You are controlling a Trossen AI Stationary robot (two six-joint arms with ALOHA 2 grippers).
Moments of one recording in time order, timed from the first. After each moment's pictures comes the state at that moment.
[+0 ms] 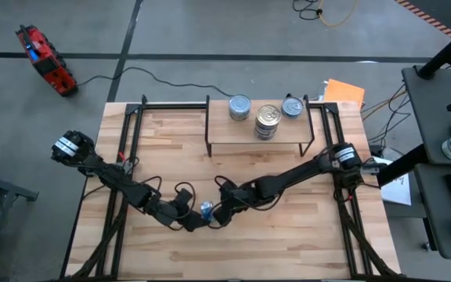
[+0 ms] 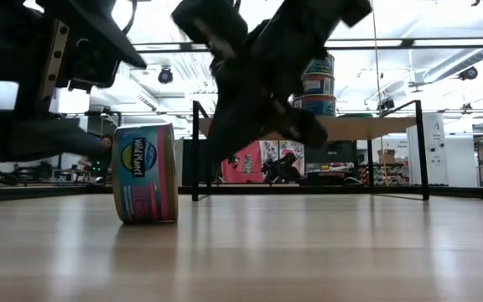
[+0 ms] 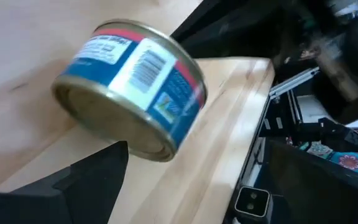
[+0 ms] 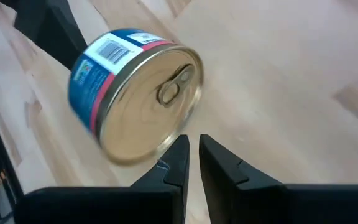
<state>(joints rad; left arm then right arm) -0.58 1.48 0.57 0.33 -0.35 -1.49 0.26 2.04 1.43 -0.32 0.08 1.04</state>
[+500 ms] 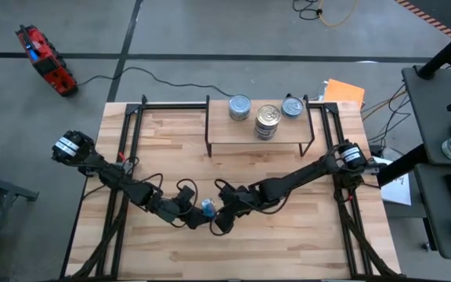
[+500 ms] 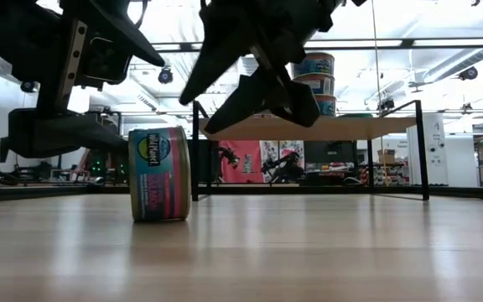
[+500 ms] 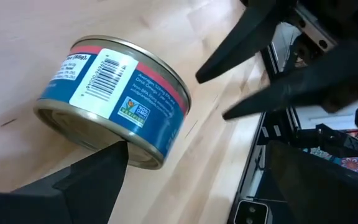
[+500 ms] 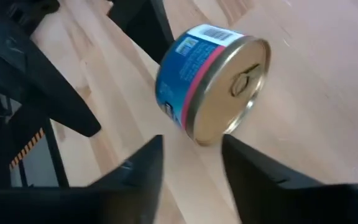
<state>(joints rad) -0.54 1.48 0.58 0.34 -0.36 -1.42 0.30 1.98 1.43 -0.28 0.08 0.96</state>
